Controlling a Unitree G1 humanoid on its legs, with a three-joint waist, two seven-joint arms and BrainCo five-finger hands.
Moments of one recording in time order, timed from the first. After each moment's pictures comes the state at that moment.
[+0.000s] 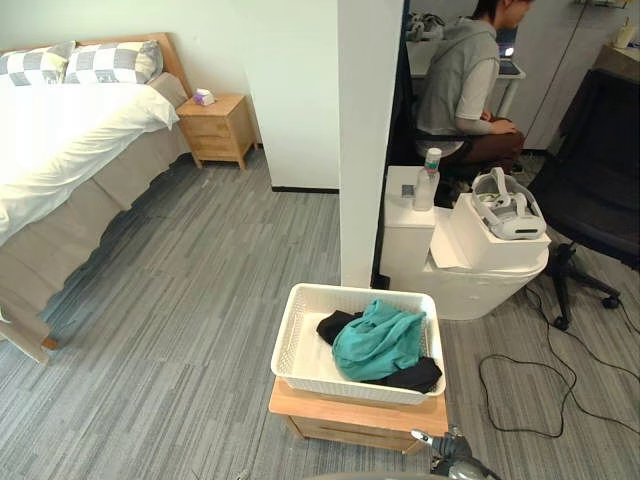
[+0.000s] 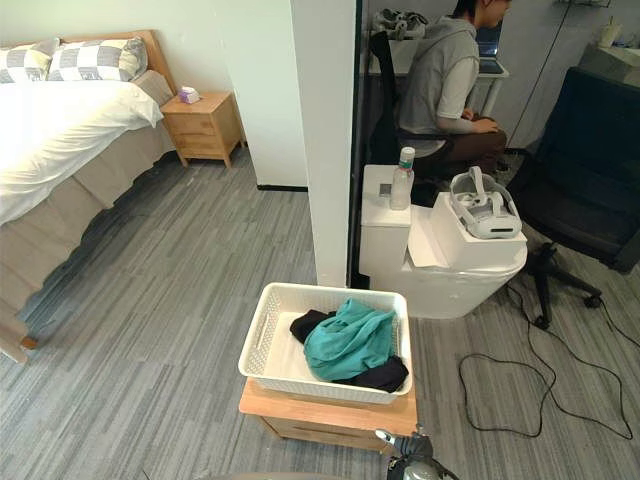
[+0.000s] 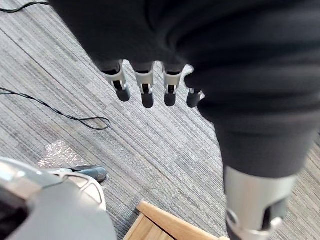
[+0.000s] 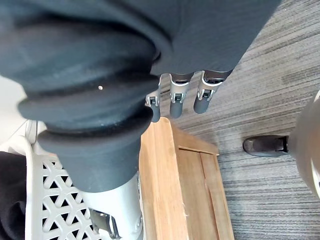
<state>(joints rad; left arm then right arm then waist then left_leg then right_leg) 0.23 -0.07 0.48 0.97 -0.03 -0.01 0.19 0.10 0.02 -0.24 0.94 0.01 -0.02 -0.19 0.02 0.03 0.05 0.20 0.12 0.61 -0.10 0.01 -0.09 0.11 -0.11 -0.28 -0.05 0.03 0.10</state>
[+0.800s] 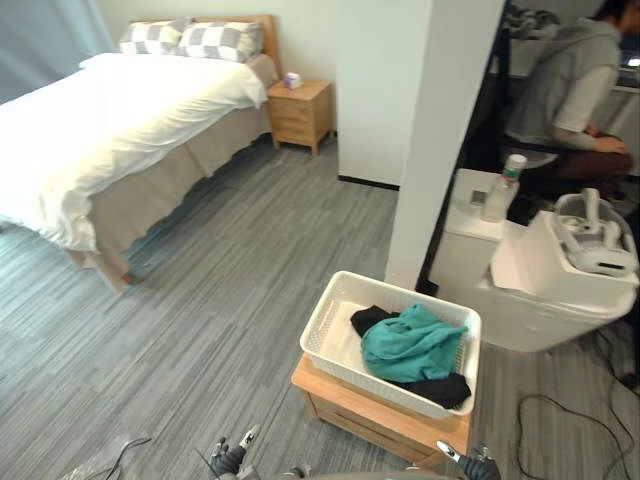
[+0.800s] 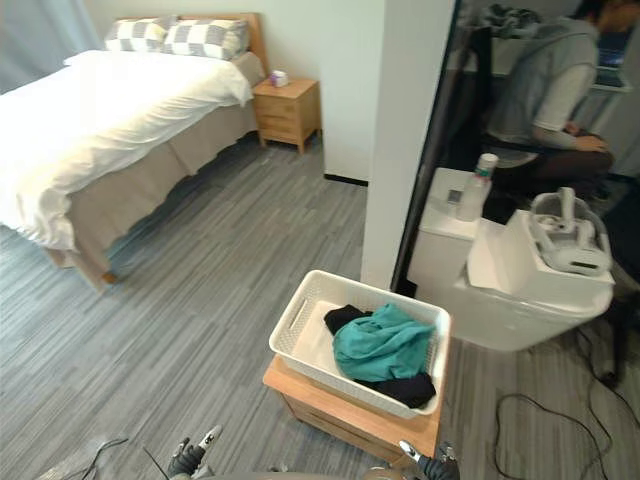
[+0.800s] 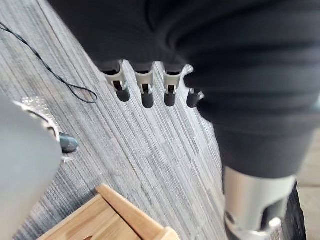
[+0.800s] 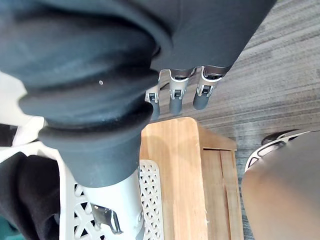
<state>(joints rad) 0.25 -0.06 0.22 0.73 -0.29 -0.06 0.20 0.25 0.00 -0.26 0.79 0.16 -0.04 -0.20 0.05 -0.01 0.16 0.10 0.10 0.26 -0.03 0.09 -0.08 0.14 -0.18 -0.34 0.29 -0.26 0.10</state>
